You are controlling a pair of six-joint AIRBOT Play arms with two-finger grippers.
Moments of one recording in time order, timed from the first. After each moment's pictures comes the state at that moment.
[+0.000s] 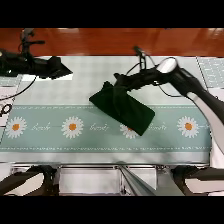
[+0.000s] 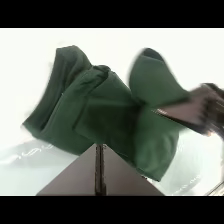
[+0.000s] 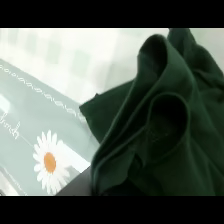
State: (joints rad) left arm 0.01 -1.20 1.23 0.79 -1.17 -1.35; right arm 0.36 -1.59 1.36 -0.68 0.94 1.33
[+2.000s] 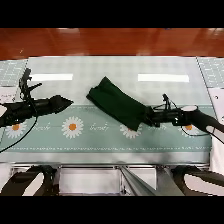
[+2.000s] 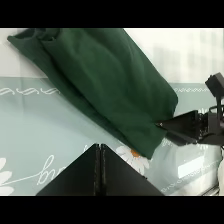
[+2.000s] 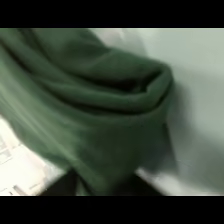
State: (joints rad) left arm 0.02 -0.79 0.62 0.65 -0.96 -1.29; right arm 0.04 -1.37 0.58 -0.35 0.90 1.16
